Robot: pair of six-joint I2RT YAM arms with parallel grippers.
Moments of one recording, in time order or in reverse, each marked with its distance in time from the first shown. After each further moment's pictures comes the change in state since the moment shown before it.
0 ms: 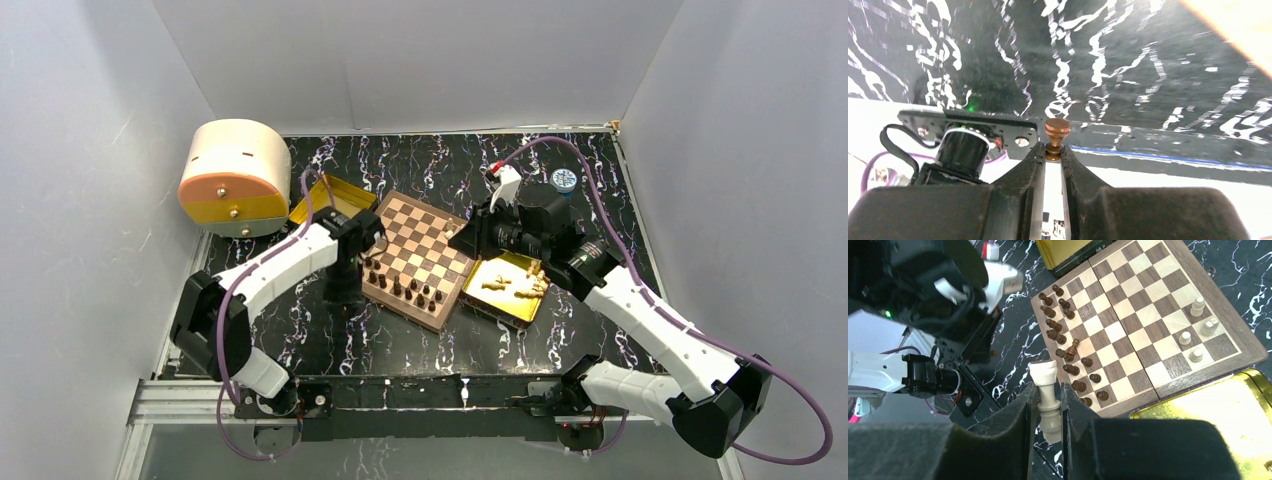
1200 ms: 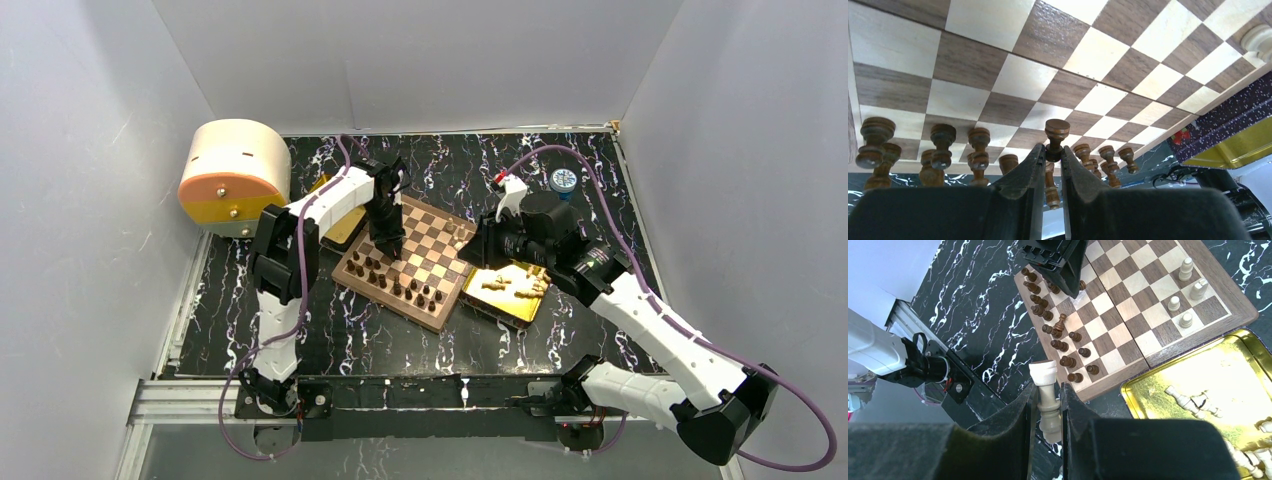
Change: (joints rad) left arm 0.149 0.601 0.625 0.188 0.295 0.154; right arm 0.000 -0.044 -0.018 -0.119 0.031 0.003
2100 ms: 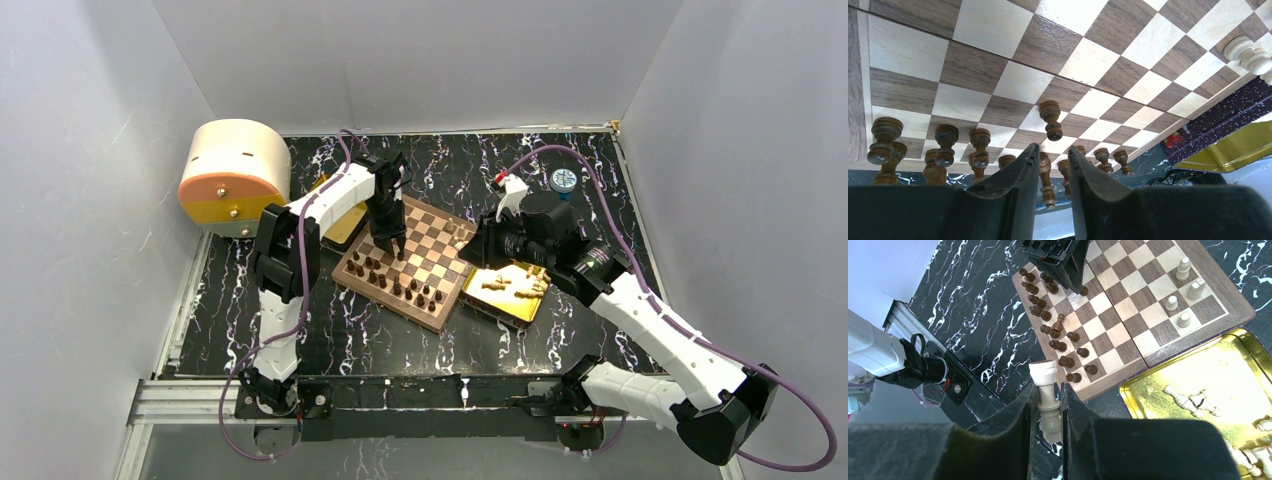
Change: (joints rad) left arm 0.001 0.029 0.053 -0.016 -0.017 -0.010; right arm 0.000 0.000 0.000 -0.003 0.010 0.000
